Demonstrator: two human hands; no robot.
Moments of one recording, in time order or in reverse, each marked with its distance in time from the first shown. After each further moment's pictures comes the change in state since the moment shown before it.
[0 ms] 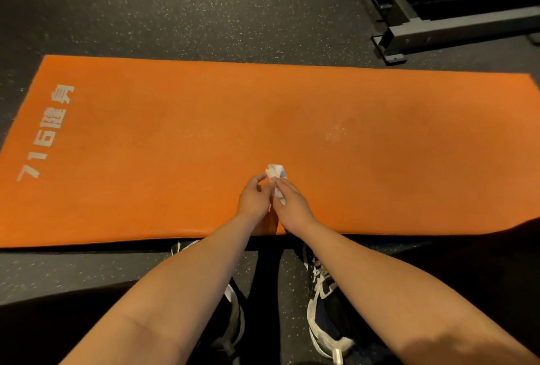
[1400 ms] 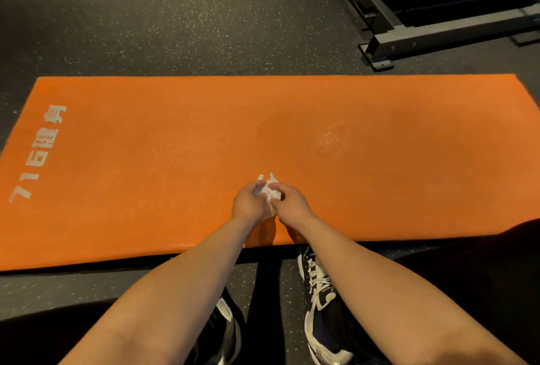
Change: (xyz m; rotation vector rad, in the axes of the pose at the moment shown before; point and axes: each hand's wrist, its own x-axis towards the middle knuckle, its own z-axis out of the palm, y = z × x) left_hand 0.003 0.019 0.006 0.018 0.004 0.042; right_hand 0.009 -0.011 -0.029 0.161 0.042 0.096
